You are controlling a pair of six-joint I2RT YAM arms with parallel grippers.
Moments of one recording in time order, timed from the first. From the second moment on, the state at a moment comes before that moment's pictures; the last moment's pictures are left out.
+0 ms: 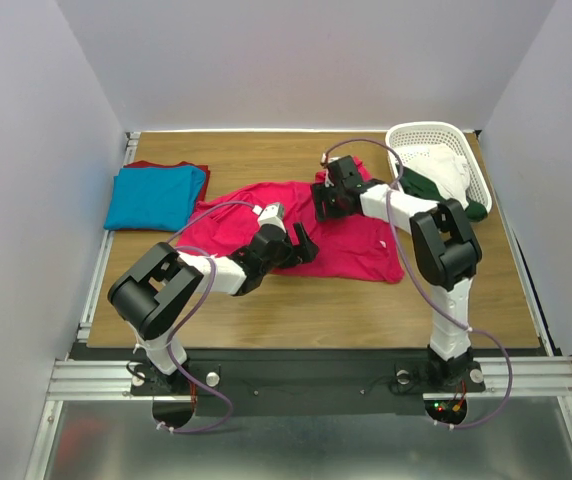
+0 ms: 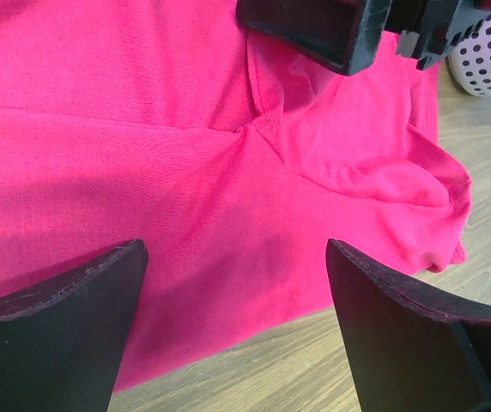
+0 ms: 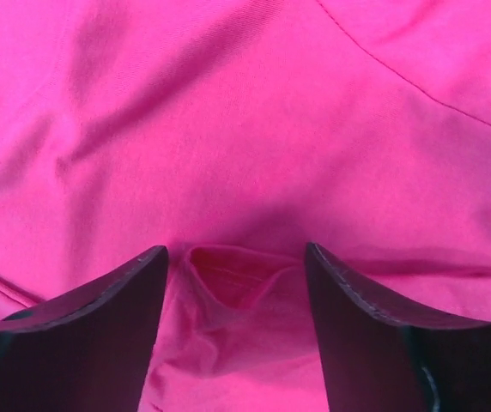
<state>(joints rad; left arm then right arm) -0.75 1.69 0.67 0.51 -0.10 -0.81 0.47 2.07 1.48 -0.30 0.04 0.21</state>
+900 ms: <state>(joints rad) -0.62 1.40 0.62 0.32 -0.21 -0.74 0.47 1.46 0.77 -0.32 0.14 0.50</state>
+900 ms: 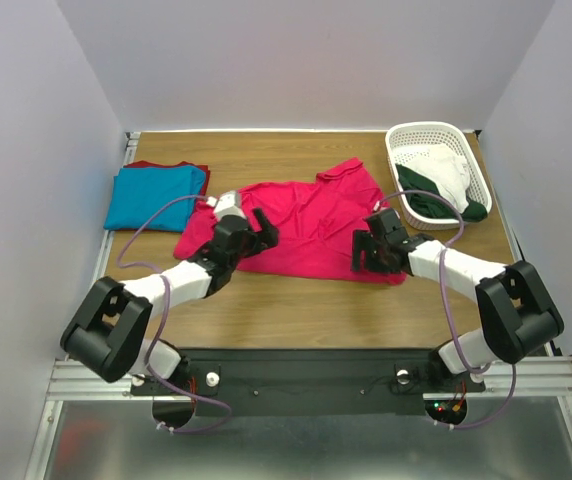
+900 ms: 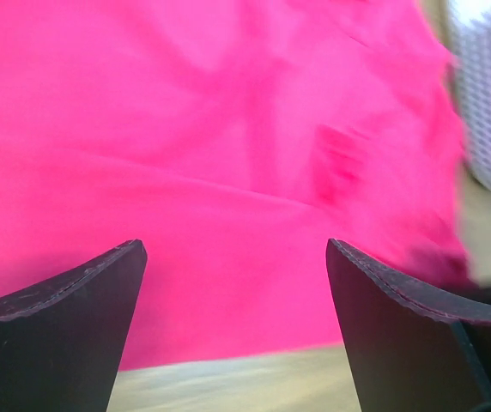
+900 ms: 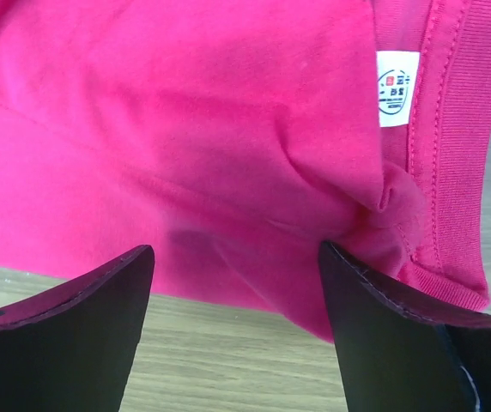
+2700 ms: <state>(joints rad) -0.44 1.55 0.63 0.28 -0.26 -0.73 0.51 1.74 1.03 -0.32 0.18 0.49</state>
